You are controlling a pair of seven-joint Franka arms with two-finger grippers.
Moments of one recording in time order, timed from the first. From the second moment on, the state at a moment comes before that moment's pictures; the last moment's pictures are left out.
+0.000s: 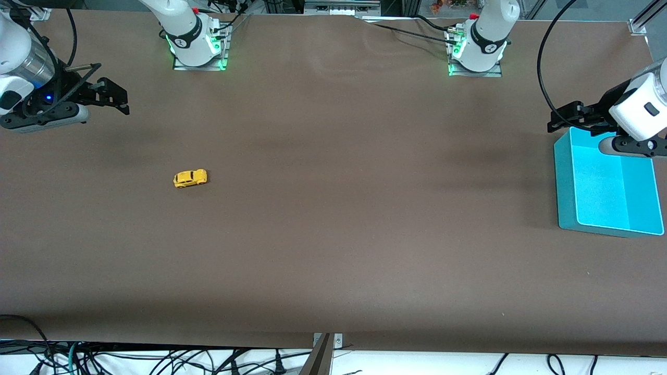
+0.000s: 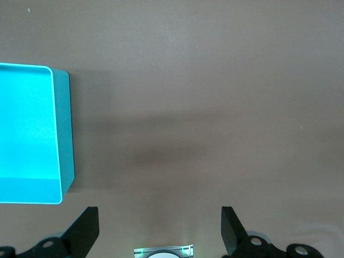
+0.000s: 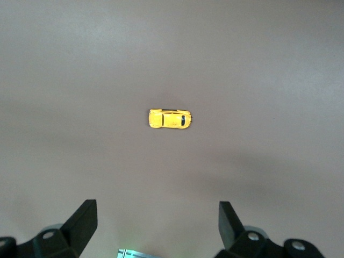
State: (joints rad) left arm -0.03 0.10 0.01 -1.51 -0.06 1.43 0.03; right arm 0.07 -0.10 0.01 -1.80 0.01 1.63 -0.15
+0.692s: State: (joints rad) left arm -0.03 0.10 0.01 -1.51 -0.06 1.43 0.03; right arm 0.07 -0.07 0.01 -1.95 0.01 1.76 -0.24
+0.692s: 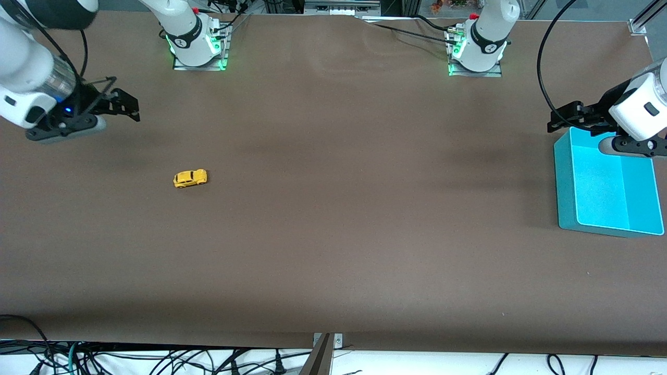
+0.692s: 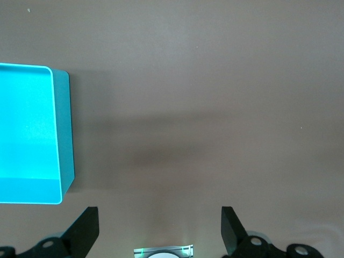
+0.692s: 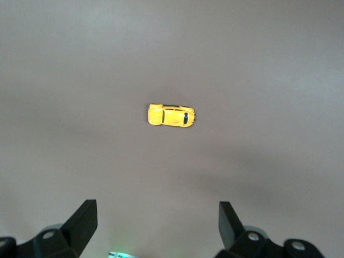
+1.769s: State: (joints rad) left arm -0.03 0.10 0.01 -1.51 -0.06 1.43 0.03; right arm 0.05 0.25 0.01 -2.25 -0.01 2.43 -1.34
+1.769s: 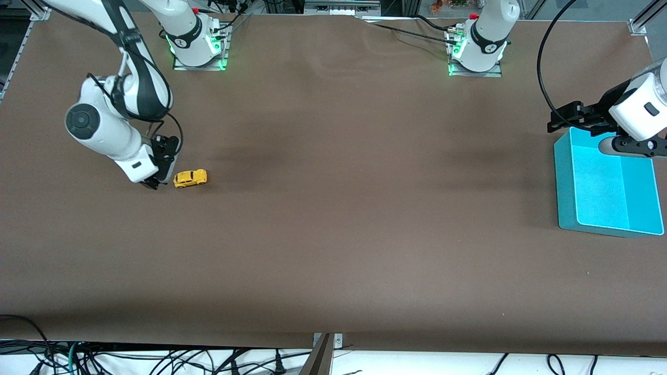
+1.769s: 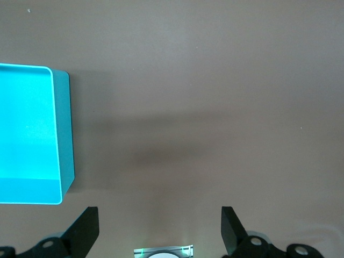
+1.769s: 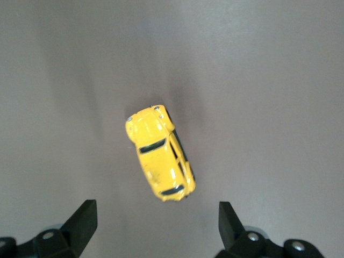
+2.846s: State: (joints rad) left arm -0.03 0.10 0.01 -1.51 -0.06 1.43 0.03; right arm 0.04 0.35 0.06 -2.29 -0.01 2.61 -1.44
